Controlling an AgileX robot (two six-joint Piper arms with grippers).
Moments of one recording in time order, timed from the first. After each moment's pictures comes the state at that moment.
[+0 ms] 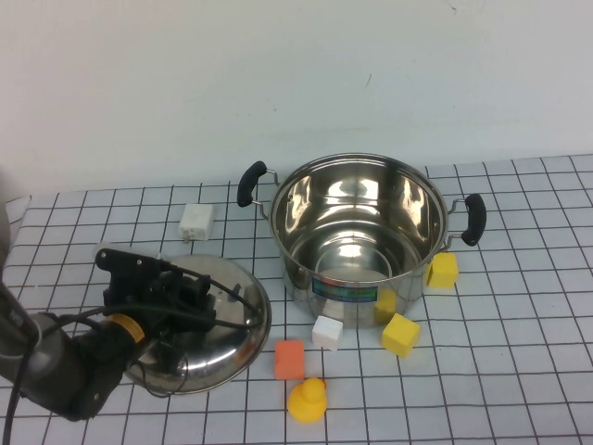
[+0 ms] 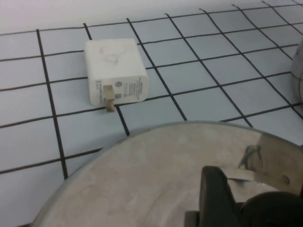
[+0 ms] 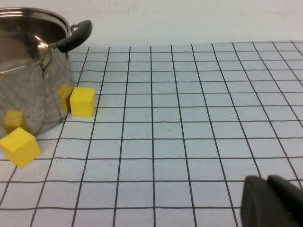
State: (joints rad) right arm 0.01 -0.01 0.02 -0.07 0.42 0.05; left arm -0.11 2.22 -0.79 0.31 -1.01 -0.21
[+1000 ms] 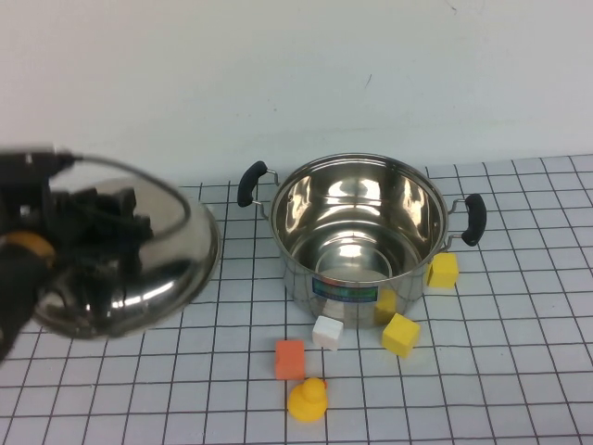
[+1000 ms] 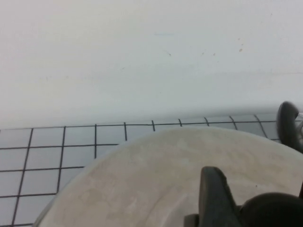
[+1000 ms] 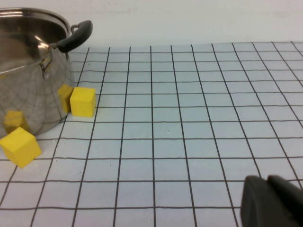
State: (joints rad) right arm 0.01 -0.01 0.02 -0.07 0.42 0.05; left arm -0.11 1.49 -0.69 0.14 -0.43 -0.27
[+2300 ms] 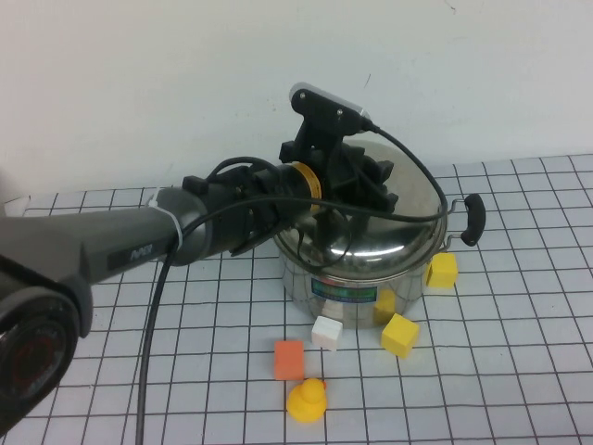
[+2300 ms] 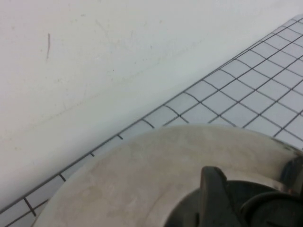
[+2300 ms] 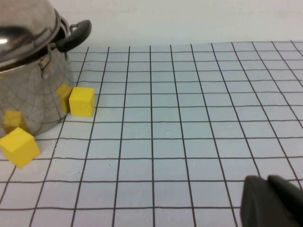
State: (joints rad) right arm 0.01 -0.01 0.02 -0.07 0.42 0.05; left arm -0.52 2.10 -1.48 0.71 -0.31 -0.67
